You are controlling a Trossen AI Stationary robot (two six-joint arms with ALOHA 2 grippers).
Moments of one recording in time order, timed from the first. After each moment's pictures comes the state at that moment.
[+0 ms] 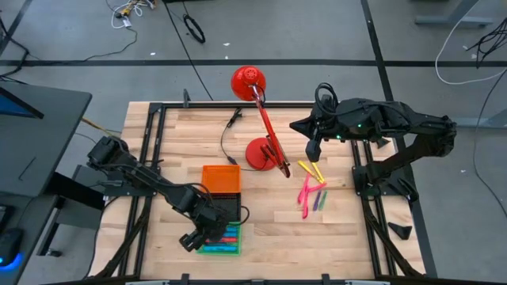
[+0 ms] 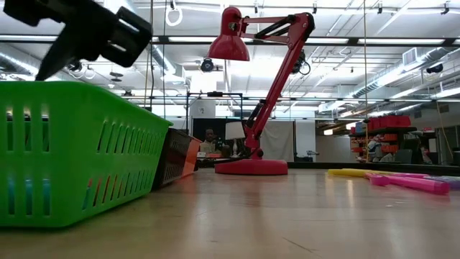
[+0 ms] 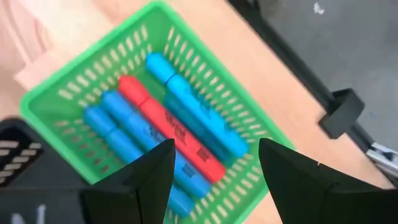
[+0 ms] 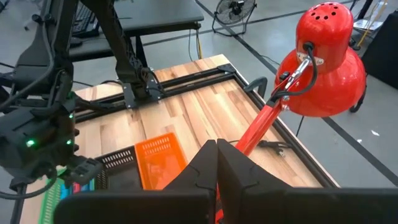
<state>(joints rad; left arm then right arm) -0.50 1.65 1.13 -0.60 0.29 0.20 0.10 1.32 1.75 -0.92 0.37 0.25</state>
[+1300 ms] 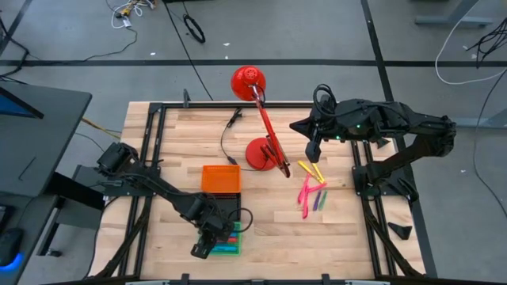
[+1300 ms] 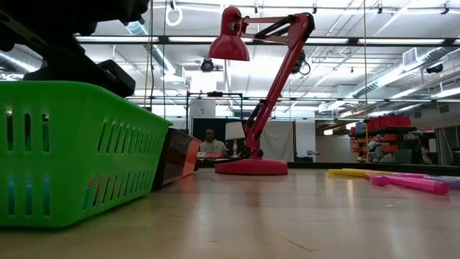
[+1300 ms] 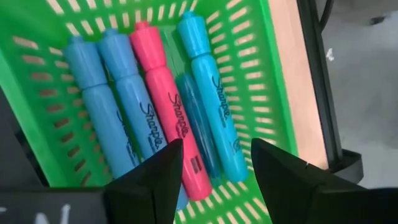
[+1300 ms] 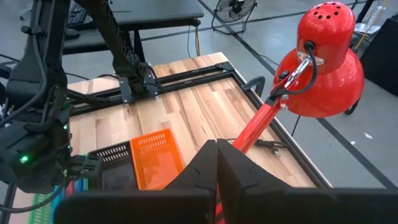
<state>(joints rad) -0.53 1.77 1.14 -0.55 0.26 -0.27 0.10 1.32 1.75 -0.93 0.38 0.22</state>
